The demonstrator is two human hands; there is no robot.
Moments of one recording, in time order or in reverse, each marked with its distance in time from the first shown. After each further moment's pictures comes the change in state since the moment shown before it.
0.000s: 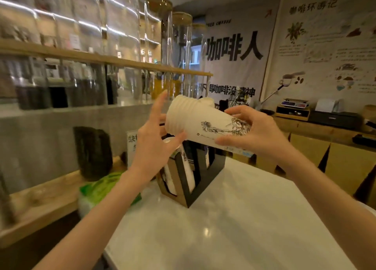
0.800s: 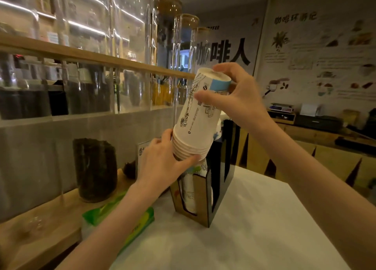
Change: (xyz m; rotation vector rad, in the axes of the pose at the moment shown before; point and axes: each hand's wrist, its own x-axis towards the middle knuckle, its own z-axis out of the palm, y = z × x) left_hand 0.019 -0.067 -0.020 0.337 -0.211 -0.158; right_hand 0.094 -0.077 0.062 0.127 0.316 -0.143
